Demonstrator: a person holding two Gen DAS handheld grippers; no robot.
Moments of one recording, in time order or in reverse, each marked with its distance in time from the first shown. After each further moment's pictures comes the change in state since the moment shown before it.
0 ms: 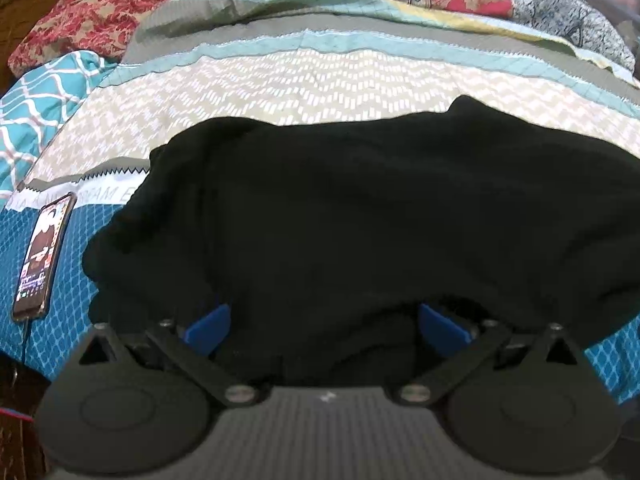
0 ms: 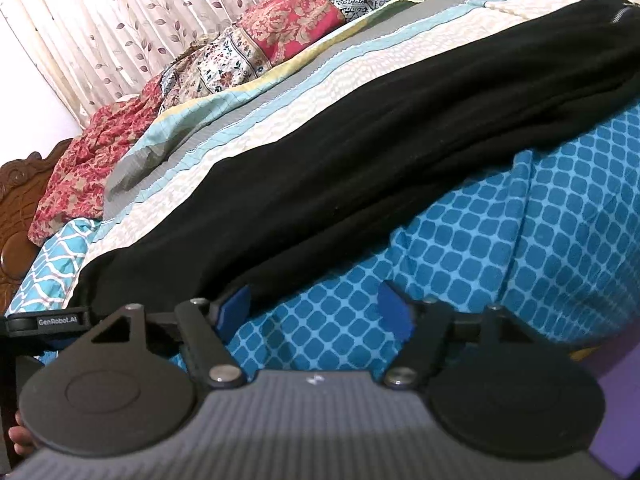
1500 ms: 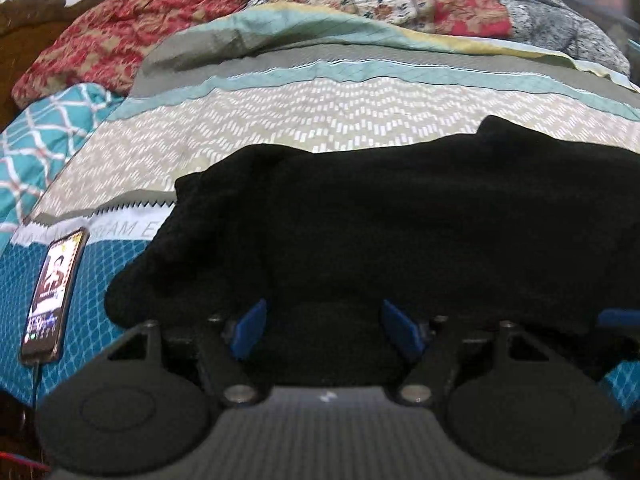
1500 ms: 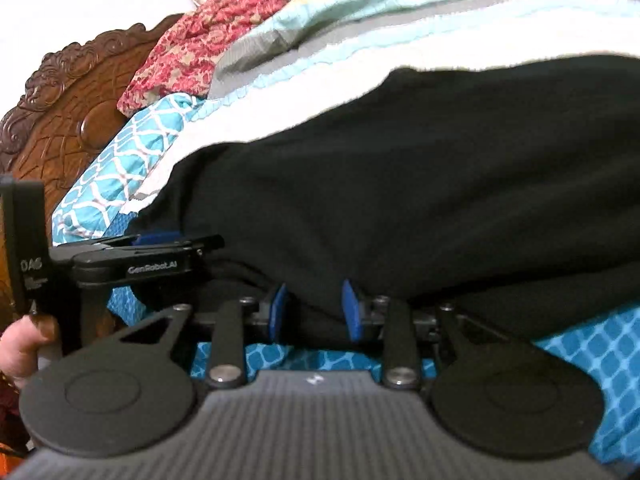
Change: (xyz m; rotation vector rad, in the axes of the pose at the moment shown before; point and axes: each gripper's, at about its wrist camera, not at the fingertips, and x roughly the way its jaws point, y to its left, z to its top) left arm 0.013 0.031 0.002 0.039 -0.126 0.020; right arm 0.052 0.099 0.012 -0.294 0.268 0.283
